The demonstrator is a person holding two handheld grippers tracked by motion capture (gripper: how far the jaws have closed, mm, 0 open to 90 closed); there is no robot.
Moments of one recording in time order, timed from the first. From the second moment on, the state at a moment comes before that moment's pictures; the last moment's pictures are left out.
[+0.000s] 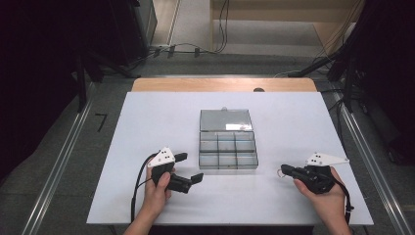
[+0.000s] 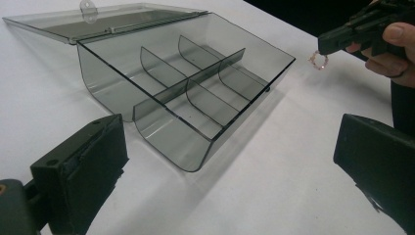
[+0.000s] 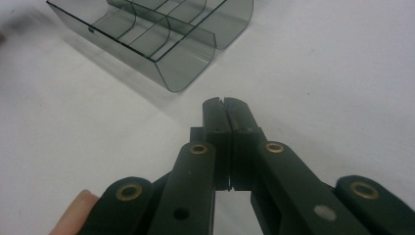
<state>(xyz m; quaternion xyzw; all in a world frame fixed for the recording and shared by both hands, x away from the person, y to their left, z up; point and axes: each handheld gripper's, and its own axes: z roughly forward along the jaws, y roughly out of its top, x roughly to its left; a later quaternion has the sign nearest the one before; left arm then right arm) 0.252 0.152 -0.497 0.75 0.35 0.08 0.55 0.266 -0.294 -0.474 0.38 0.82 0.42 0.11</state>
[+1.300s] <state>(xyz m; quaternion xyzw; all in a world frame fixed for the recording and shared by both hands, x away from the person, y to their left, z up) 0.253 0.151 -0.492 0.75 0.35 0.08 0.56 0.285 -0.271 -0.438 0.36 0.82 0.44 0.12</state>
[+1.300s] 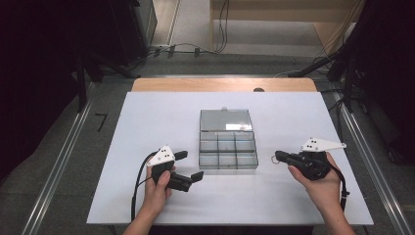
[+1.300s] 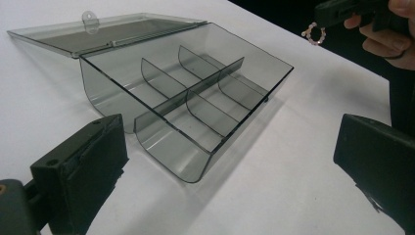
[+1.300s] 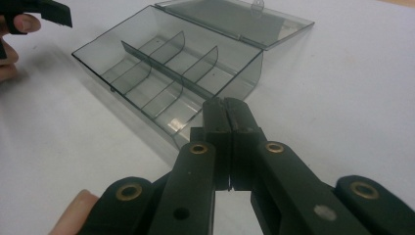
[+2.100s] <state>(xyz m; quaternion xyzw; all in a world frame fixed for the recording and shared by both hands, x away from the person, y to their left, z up) 0.254 0.153 -0.489 0.75 0.35 0.08 0.56 0.304 -0.243 -0.421 0.34 0.82 0.45 0.12</state>
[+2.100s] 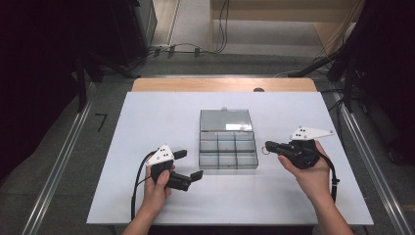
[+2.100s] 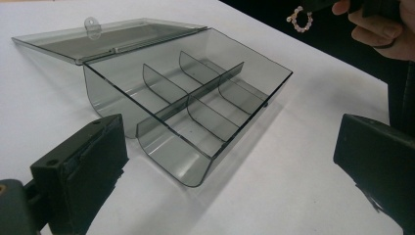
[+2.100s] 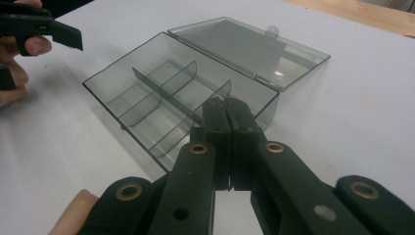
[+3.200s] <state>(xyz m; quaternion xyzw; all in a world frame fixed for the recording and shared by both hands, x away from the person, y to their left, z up) 0.254 0.155 -0.486 0.75 0.34 0.09 0.56 0.331 -0.201 -0.421 0.32 0.83 0.45 0.10</state>
